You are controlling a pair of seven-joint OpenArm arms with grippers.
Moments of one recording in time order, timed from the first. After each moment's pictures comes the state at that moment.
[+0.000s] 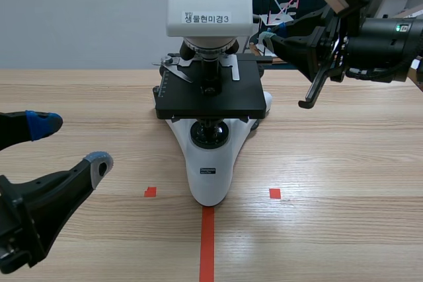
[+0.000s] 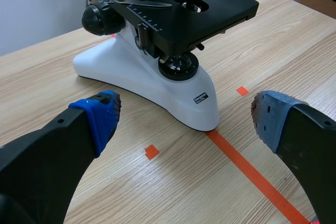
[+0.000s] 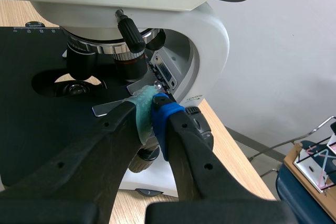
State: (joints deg) left arm 47.6 -32.6 -8.4 120.5 -21.5 -26.8 -9.2; right arm 12.1 31.2 -12.4 86.5 1.1 45.4 14.9
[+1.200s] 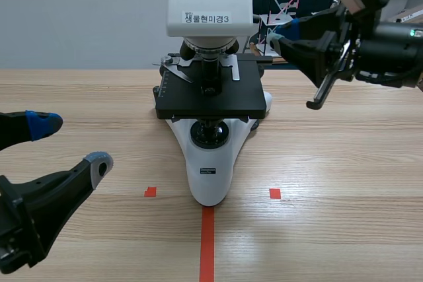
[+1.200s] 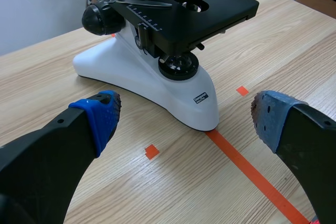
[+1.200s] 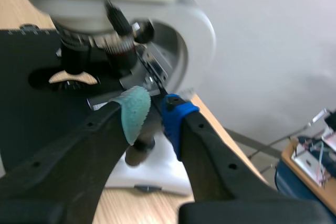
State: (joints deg) left arm 47.6 -32.6 -8.4 120.5 -21.5 -26.8 -9.2; right arm 7.9 31.1 -7.5 86.7 1.1 45.3 17.7
